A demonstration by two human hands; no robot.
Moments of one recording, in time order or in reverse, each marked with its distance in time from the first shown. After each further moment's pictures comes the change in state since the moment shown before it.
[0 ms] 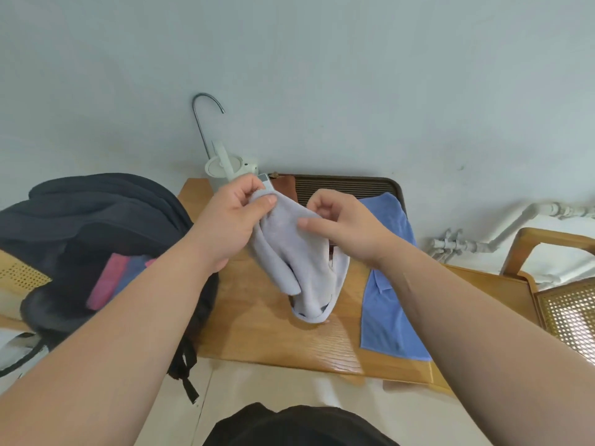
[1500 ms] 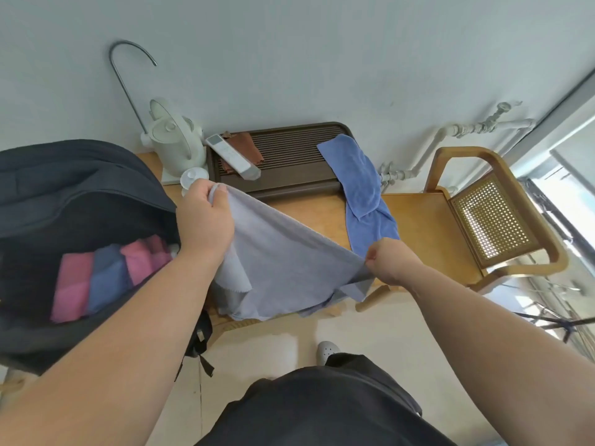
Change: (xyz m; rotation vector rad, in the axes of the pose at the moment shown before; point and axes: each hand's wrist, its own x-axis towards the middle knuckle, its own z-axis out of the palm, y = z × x) left_hand -0.024 -0.118 -0.056 0.217 0.247 0.042; right_hand -0.136 0.082 0.094 -0.835 0.126 1.042
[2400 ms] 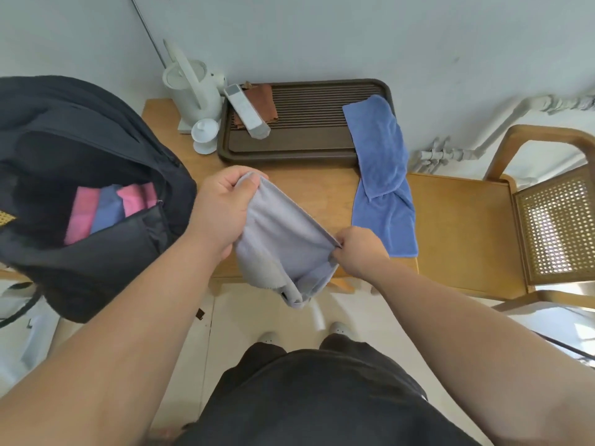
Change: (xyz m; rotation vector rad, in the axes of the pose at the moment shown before) left_hand -0.066 0.047 0.074 -0.231 -0.176 -0.221; right_hand 0.050 0.018 0.026 0.175 -0.062 -0.355
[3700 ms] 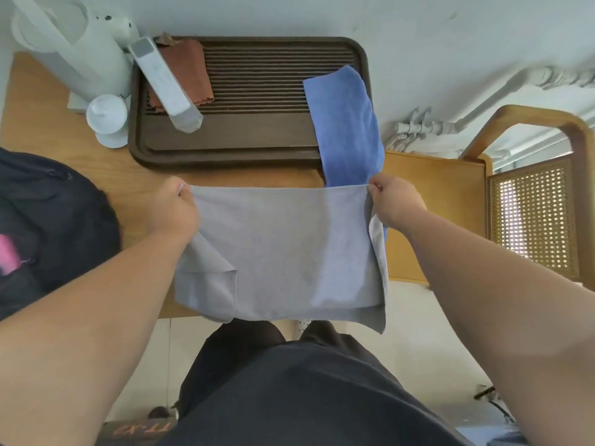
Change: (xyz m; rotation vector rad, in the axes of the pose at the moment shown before) left_hand 0.165 -0.140 0.062 0.673 0.105 -0.296; right_hand 0.158 0.128 -0.106 0.028 0.111 0.225
